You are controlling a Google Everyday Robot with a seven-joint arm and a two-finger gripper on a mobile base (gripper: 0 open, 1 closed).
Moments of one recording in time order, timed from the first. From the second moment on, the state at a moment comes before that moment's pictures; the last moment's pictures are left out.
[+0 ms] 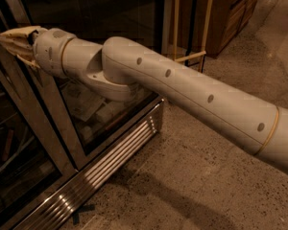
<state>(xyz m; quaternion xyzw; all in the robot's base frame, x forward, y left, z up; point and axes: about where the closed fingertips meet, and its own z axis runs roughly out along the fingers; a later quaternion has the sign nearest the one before) 0.565 0.274 1.009 -0.64 0.14 -0.08 0.75</state>
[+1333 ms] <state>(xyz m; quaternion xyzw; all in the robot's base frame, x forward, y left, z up) 0.586 0.277 1.017 -0.62 0.21 -0.18 0.73</state>
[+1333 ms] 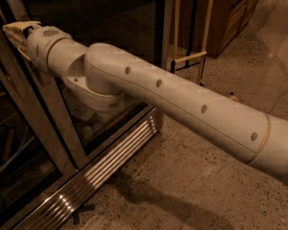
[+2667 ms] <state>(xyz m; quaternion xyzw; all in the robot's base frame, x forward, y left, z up) 0.602 0.301 1.015 -0.65 0.18 -0.13 0.72</state>
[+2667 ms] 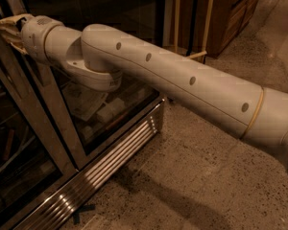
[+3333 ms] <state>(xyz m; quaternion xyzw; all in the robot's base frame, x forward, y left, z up) 0.604 0.297 1.011 -0.66 0.16 -0.10 0.72</state>
